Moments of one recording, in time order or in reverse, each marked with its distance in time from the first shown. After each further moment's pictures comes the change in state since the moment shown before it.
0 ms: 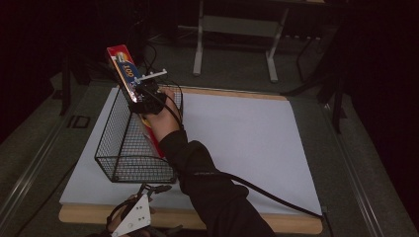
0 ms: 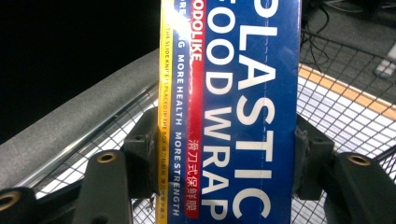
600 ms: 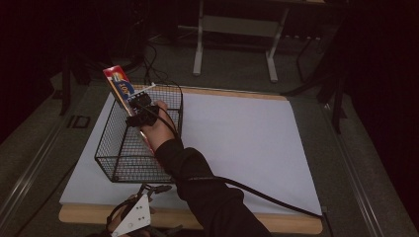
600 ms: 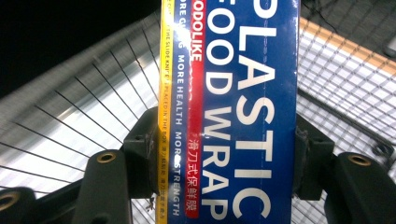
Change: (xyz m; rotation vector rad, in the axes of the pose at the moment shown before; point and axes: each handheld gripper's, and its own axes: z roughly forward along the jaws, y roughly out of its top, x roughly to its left) left arm 0.000 0.000 0.000 -0.005 -0.004 -0.004; right arm 0.012 -0.028 0.038 0.120 -0.018 -0.057
